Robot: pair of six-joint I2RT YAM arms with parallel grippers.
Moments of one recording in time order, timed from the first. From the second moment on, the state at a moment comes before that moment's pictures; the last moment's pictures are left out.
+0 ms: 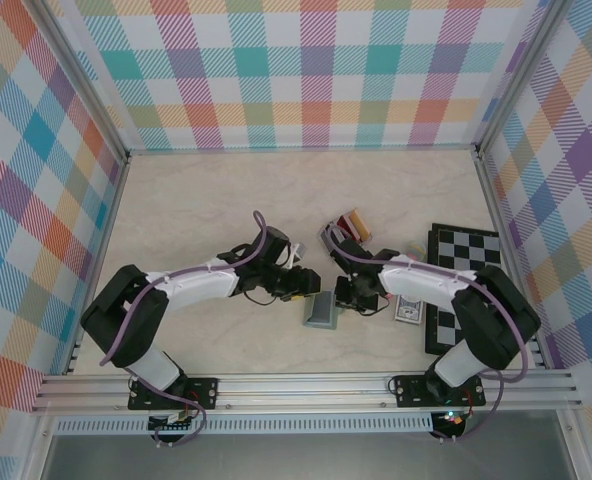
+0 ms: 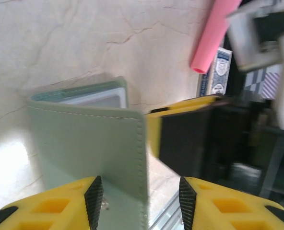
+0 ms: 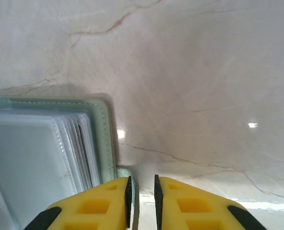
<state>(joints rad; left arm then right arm) -0.73 1.60 0.86 -0.15 0.56 -0.83 0.73 1.52 0.83 -0.65 -0.09 0.89</state>
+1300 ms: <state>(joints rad) -0.83 1.84 0.98 -0.03 0.54 -0.96 0.56 1.28 0.61 -0.48 -0.31 0.90</state>
